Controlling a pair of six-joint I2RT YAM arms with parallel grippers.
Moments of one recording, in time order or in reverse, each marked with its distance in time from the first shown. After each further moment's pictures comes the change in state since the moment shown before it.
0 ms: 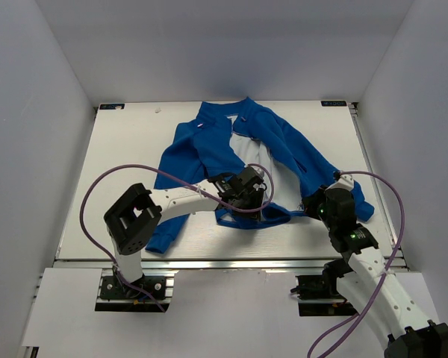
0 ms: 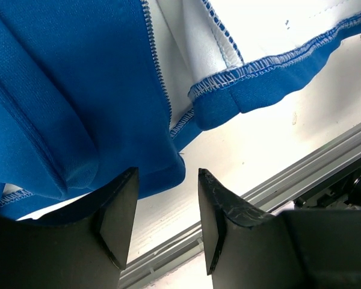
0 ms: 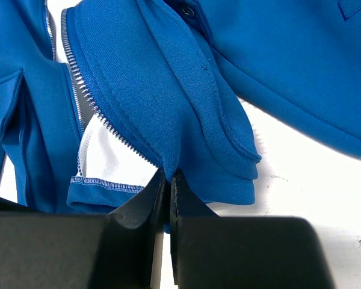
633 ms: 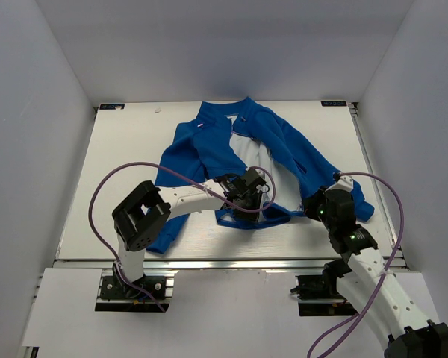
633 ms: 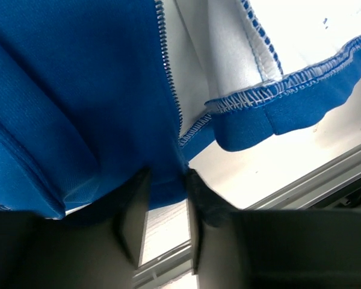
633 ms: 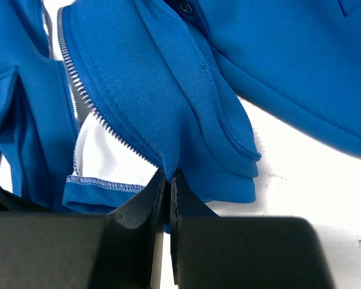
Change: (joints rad) left arm 0.000 0.068 0.031 -0.027 -0.001 -0.004; right arm 0.000 -0.005 -0.015 0.012 0.001 -0.003
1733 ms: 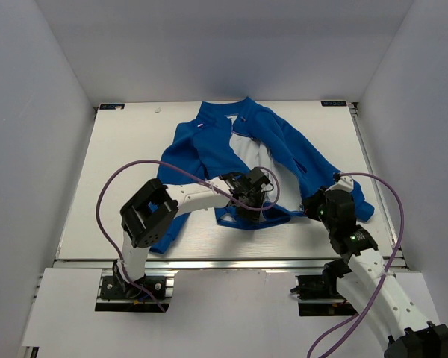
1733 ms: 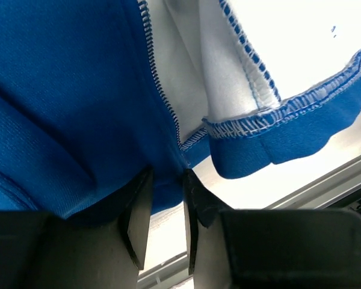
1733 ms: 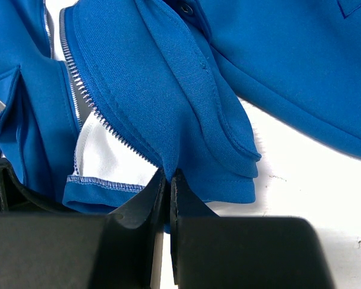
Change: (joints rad) left arm 0.000 0.068 0.071 -0.044 0.015 0.035; right arm 0.000 -0.012 -0.007 0.002 0.000 -0.004
